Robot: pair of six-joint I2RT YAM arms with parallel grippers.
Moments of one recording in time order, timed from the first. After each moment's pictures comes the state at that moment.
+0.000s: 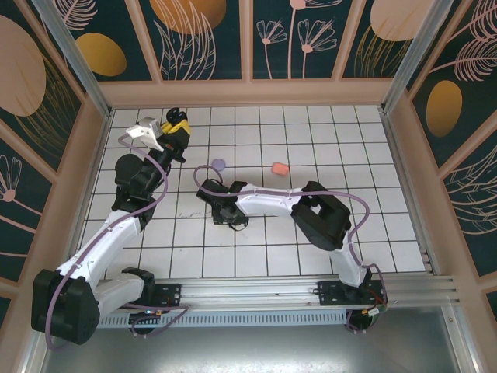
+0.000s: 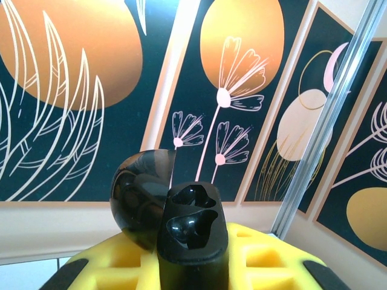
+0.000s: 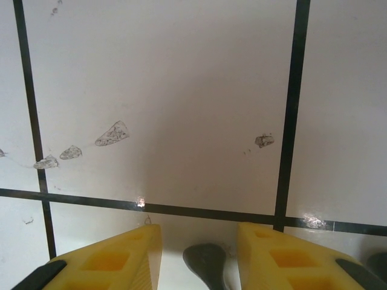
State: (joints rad) left arm -0.29 1.08 0.68 0.65 0.19 -0.37; right arm 1.08 2.09 1.50 -0.69 0.11 0.99
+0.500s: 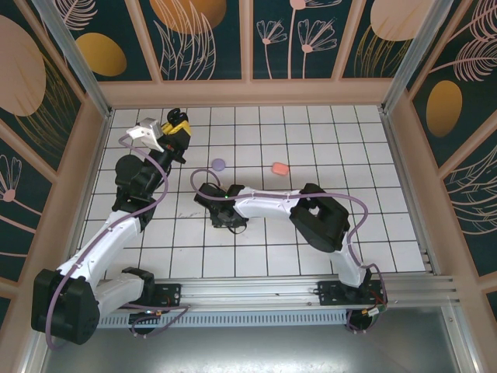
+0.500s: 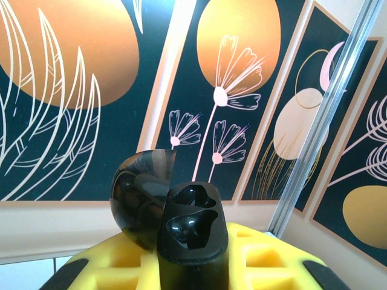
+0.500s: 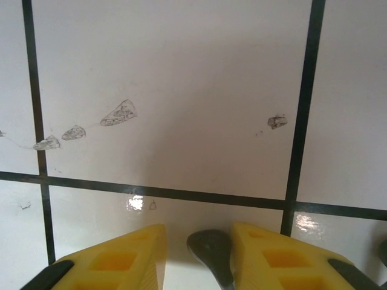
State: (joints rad) left arm -0.29 1.08 0.67 0.66 0.20 -0.38; right arm 1.11 2.10 1.50 -0.70 0.14 0.99
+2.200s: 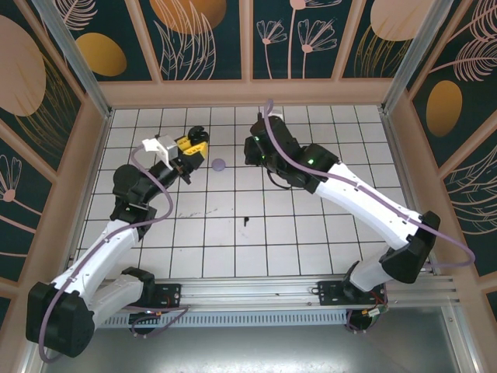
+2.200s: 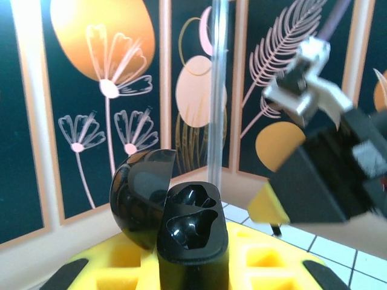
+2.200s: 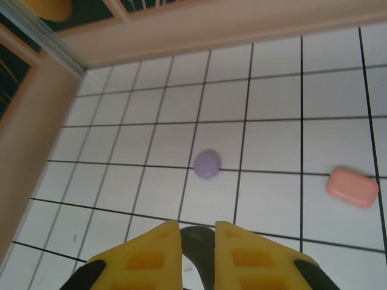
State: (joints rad) left arm -0.35 0.99 0.62 0.65 0.54 -0.16; right arm 0.91 1.47 1.59 -0.70 0.33 0.65
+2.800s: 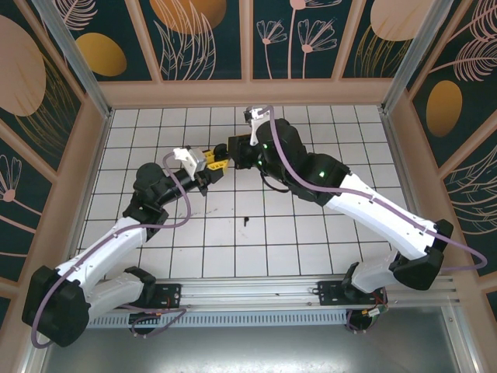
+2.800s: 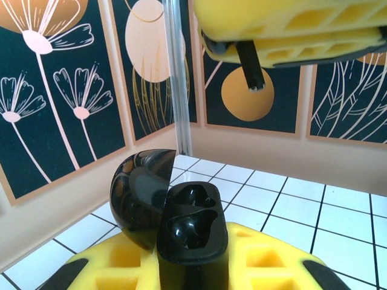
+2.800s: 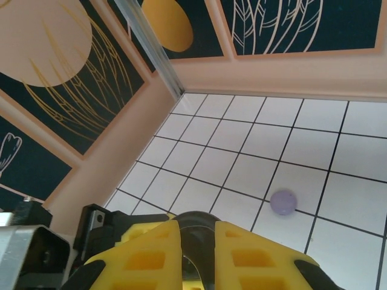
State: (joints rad) left arm -0.49 1.06 0.62 0.54 0.54 0.01; right arm 1.02 1.40 1.59 -0.52 0.25 0.51
